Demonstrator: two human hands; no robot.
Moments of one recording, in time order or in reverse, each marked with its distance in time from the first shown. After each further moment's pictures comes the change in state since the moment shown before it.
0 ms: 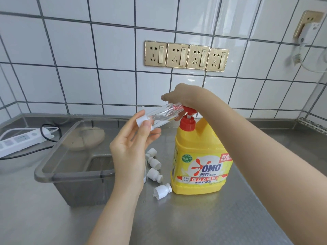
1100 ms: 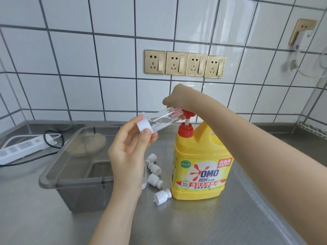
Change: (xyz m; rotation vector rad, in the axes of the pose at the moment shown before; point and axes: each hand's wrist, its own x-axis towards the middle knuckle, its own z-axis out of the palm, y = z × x) left_hand 0.001 0.004 -0.001 0.019 -0.017 0.073; right_hand 0.003 0.000 -0.008 -0.053 0.120 -0.056
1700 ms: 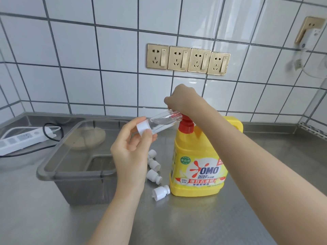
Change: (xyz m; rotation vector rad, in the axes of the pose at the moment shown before) left_hand -0.006 -0.002 0.002 0.167 0.067 0.005; right_hand -0.001 0.005 0.020 0.059 0.093 -0.006
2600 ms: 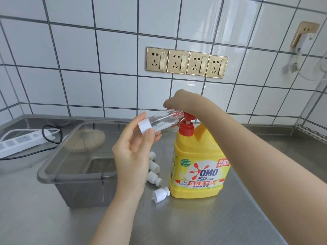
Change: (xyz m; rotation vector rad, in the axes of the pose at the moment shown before) left_hand 0.000 -0.001 -0.001 -0.081 -0.090 0.044; right_hand 0.002 -0.003 -0.010 -0.084 -0.169 0.056
